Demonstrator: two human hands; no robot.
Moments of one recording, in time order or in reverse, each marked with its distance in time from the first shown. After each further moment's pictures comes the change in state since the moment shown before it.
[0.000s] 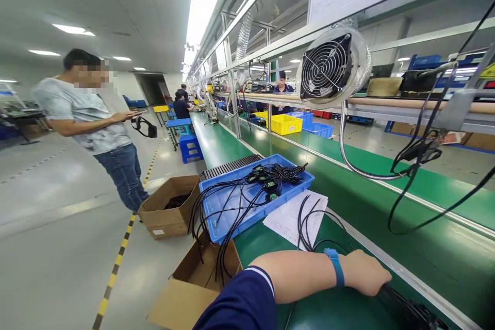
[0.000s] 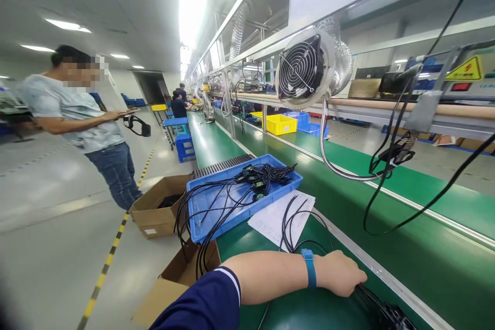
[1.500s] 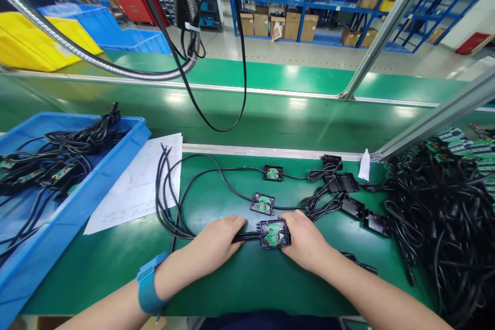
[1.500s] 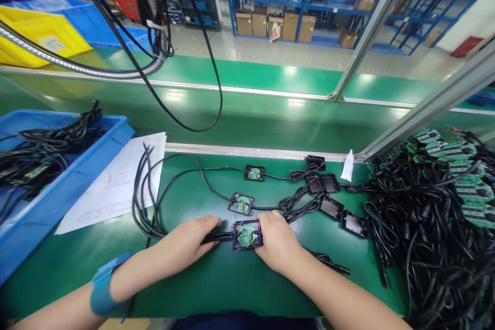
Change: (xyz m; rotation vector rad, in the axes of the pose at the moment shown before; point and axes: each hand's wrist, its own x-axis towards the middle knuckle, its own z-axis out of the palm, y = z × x) left_hand -0.113 0.078 0.027 -0.286 -0.175 -0.020; right_hand -0.187 -0.019 -0.013 0.087 -0.222 0.275
